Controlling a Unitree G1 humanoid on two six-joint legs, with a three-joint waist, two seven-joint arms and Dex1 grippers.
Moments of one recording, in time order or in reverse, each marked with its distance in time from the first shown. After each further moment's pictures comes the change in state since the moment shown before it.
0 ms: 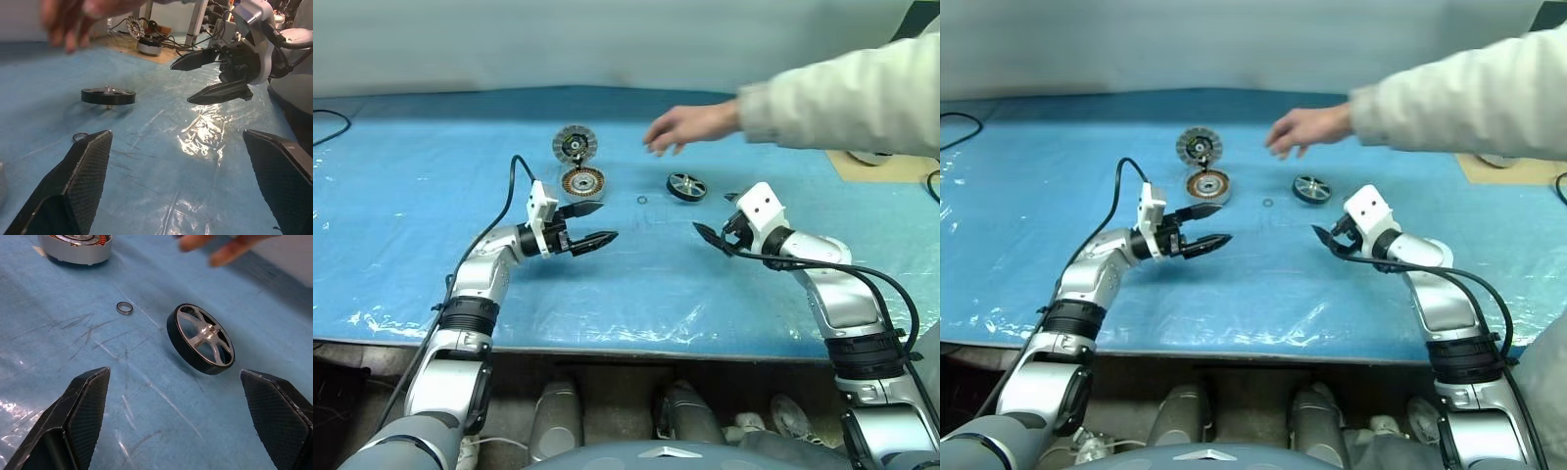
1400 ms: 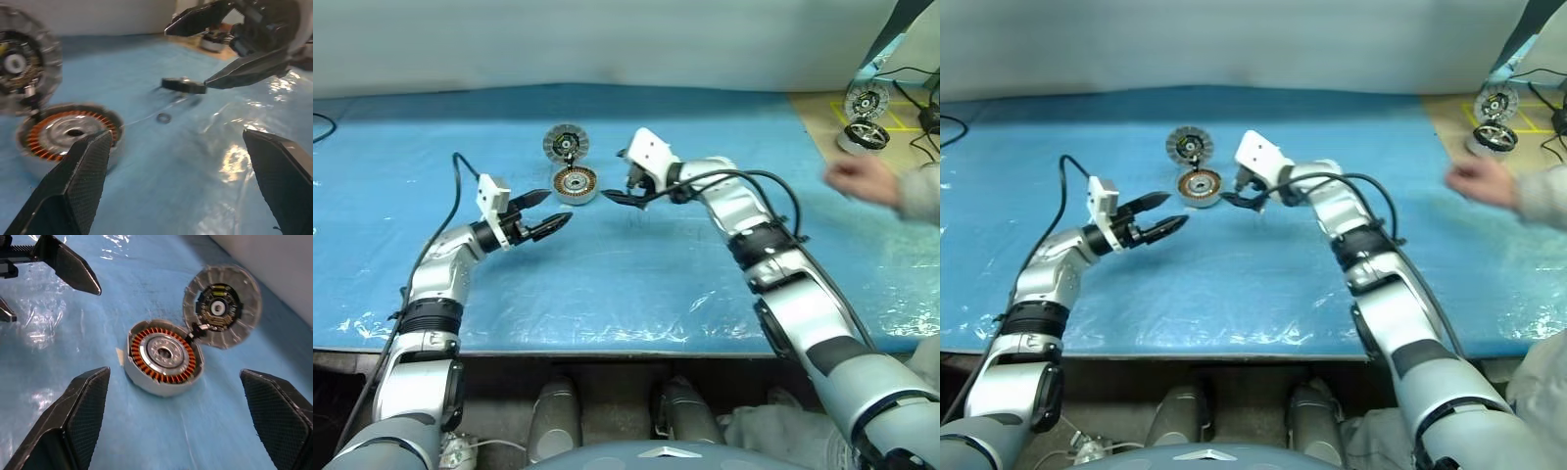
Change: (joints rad) left arm 0.050 0.142 0.144 0.080 -0.009 -0.042 0.125; right arm -0.751 0.366 0.296 0.919 -0.141 -0.405 0.189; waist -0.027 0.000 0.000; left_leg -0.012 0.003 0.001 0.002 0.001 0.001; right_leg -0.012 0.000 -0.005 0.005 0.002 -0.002
